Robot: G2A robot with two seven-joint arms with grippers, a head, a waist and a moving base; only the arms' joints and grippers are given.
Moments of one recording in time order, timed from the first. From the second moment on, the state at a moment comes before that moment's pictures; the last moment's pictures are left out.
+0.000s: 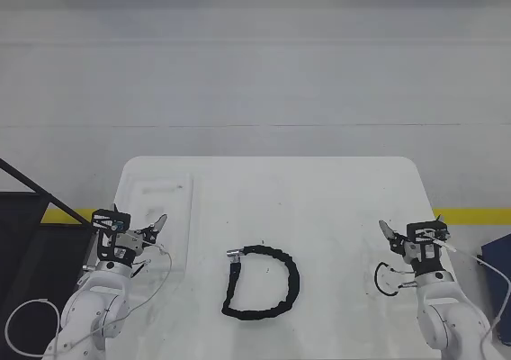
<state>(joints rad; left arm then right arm) 1.73 -1.15 -1.60 -1.80 1.33 0.00 0.00 -1.73 -1.15 1.60 -1.80 -1.33 0.00 -0.01</state>
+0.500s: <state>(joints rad) 1.73 -1.15 -1.60 -1.80 1.33 0.00 0.00 -1.75 -1.14 1.73 -2.02 -1.32 -0.16 0.04</state>
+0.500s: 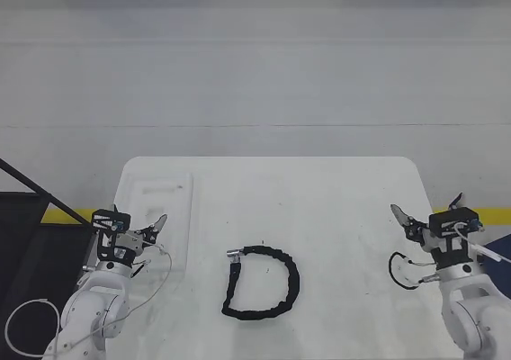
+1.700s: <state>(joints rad) 1.80 -1.14 -1.59 -2.02 1.69 -0.03 -0.21 -1.69 -1.14 1.54 -2.14 -1.47 -0.31 0.15</state>
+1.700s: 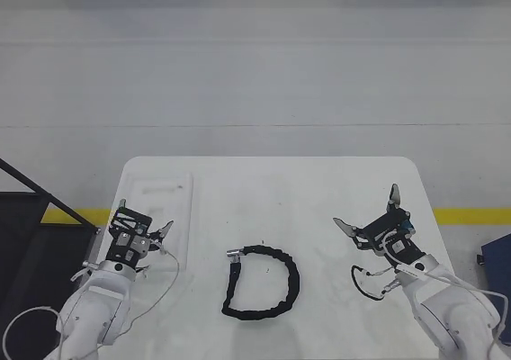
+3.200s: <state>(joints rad) 1.54 -1.13 -1.57 -2.03 1.09 -0.22 -1.23 -1.69 -1.14 1.54 -2.14 -1.47 -0.31 0.15</state>
